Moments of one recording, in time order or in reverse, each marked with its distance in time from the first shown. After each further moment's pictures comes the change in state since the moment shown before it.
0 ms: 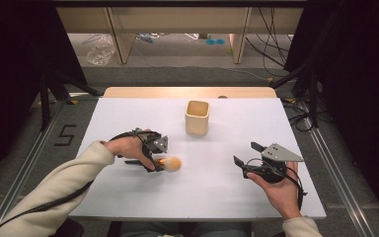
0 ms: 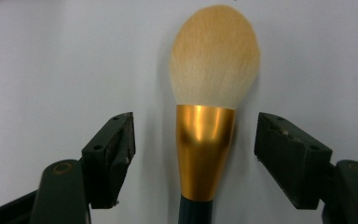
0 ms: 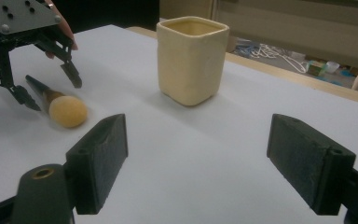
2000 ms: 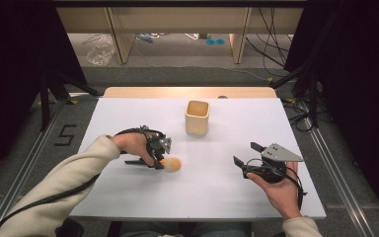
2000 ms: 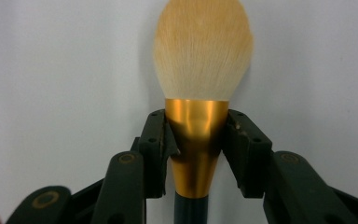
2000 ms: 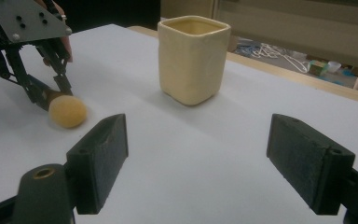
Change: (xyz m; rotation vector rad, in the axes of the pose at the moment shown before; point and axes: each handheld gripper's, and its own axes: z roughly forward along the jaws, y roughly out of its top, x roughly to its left) left arm 0.007 0.009 0.006 0.112 -0.105 0.036; right arm 0.001 0.000 0.000 0.013 0.014 0.014
